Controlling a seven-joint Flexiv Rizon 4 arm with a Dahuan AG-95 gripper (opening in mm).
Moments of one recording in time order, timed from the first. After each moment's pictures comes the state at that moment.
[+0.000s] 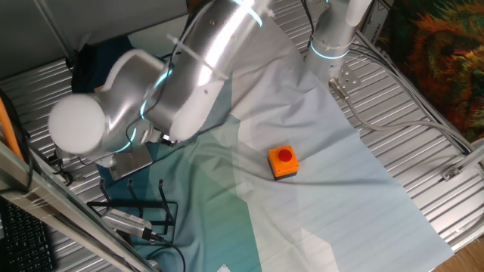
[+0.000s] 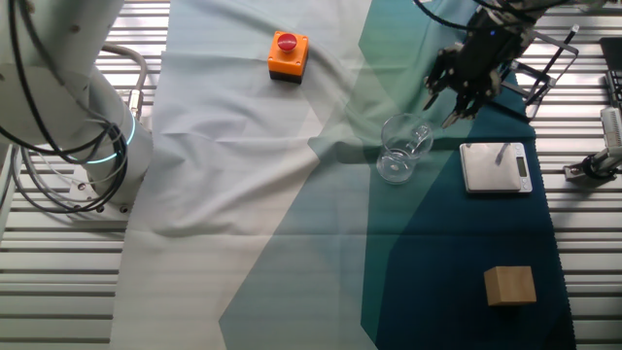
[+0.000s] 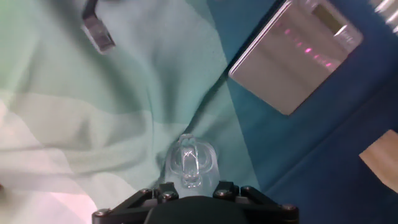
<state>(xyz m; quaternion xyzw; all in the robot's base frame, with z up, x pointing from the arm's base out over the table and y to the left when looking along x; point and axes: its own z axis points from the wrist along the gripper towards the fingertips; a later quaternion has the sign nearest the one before) 0.592 0.060 0.144 0.30 -0.92 0.10 0.21</state>
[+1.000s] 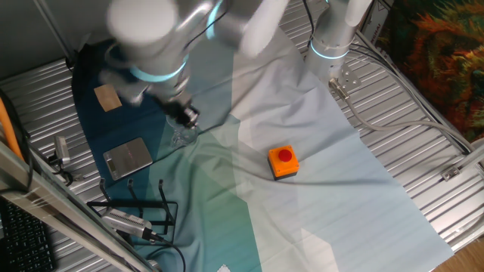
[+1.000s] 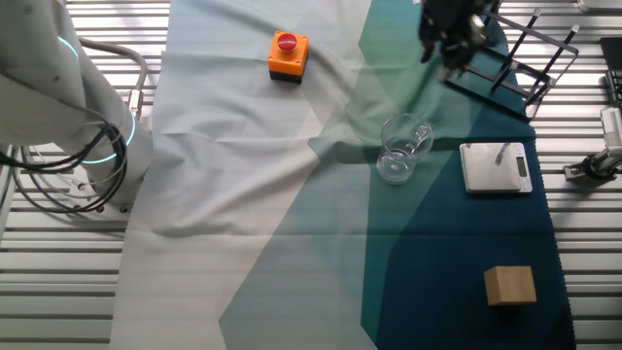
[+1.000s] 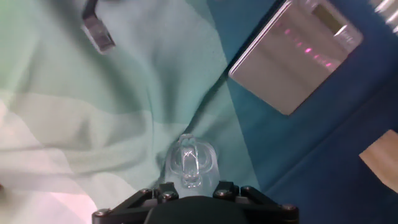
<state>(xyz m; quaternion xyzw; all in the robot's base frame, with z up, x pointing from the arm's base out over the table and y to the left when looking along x) 0.538 0.087 0.228 0.21 -0.98 0.07 0.02</state>
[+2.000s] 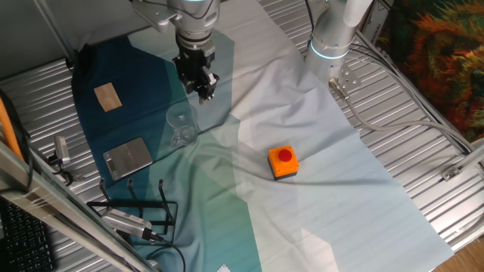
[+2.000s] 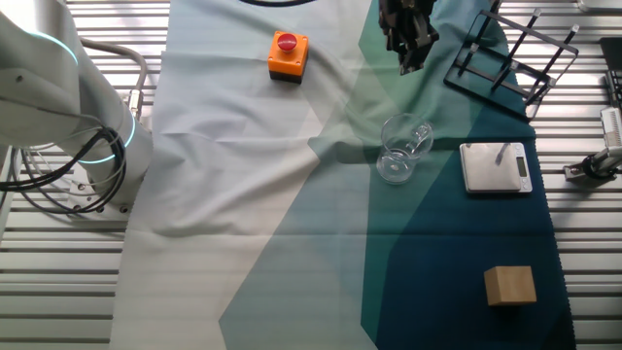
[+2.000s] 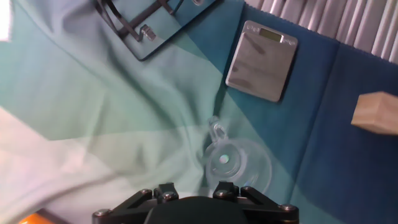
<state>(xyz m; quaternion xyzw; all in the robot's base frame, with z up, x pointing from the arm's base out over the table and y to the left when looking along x) 0.489 0.065 0.271 0.17 -0.98 0.01 -0.04</state>
